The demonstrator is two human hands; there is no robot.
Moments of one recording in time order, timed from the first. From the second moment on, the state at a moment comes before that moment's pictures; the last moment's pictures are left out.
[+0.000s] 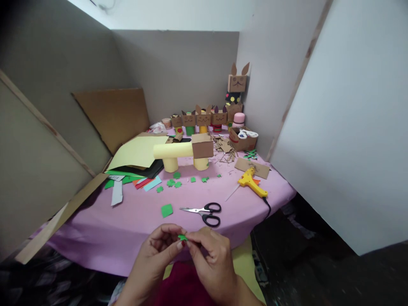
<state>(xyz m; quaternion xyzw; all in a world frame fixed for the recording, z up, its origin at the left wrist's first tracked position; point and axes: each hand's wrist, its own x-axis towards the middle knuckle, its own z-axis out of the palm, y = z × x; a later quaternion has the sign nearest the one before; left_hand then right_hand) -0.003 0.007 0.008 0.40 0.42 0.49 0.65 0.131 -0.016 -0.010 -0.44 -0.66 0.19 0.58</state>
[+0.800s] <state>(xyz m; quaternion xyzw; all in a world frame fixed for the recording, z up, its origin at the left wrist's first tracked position) -0.003 0.011 0.001 0.38 0.45 0.48 0.65 0.125 -0.011 -0.016 -0.48 -0.45 0.50 0.56</state>
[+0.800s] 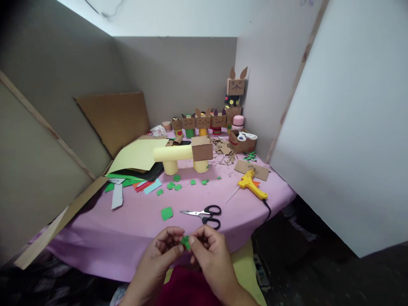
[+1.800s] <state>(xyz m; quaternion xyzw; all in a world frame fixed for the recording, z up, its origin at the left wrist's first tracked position) -0.004 0.039 -0.014 0.54 0.47 0.44 0.54 0.135 0.014 -0.027 -0.49 -0.62 0.36 0.49</state>
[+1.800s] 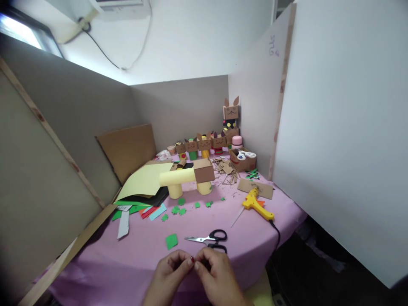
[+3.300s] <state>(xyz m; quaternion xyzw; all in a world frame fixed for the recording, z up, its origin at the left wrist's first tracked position) -0.067 0.120 -0.033 0.78 0.53 0.32 0.07 0.165 0.050 -0.054 -0.54 -0.76 0.05 0.36</state>
